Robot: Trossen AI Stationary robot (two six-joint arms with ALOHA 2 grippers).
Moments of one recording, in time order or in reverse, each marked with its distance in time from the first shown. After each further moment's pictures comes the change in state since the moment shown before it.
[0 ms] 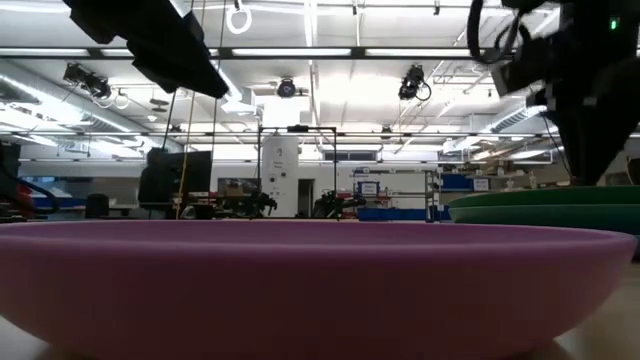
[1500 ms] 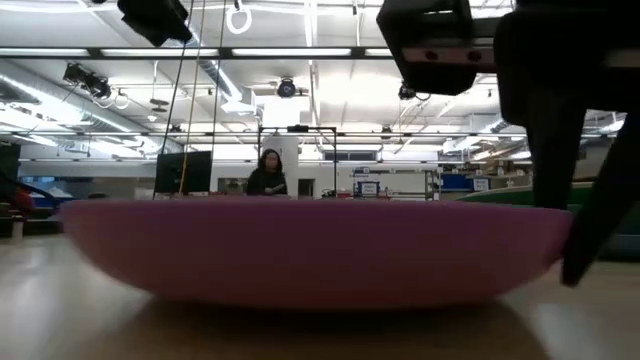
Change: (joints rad) left arm 0.122 -0.399 0.003 -0.378 0.082 0.183; right arm 0.255 0.570 0.383 0.777 -0.017 -0.995
